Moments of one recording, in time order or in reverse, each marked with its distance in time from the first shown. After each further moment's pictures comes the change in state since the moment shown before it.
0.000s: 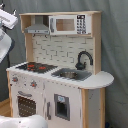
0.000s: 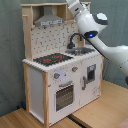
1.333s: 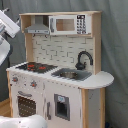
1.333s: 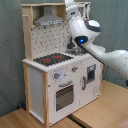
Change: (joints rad) arm 0.013 0.001 0.106 0.057 0.000 -0.254 0.379
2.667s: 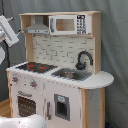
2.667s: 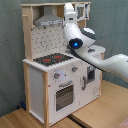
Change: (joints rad) arm 0.043 0.014 0.127 0.054 0.153 -0.262 0.243
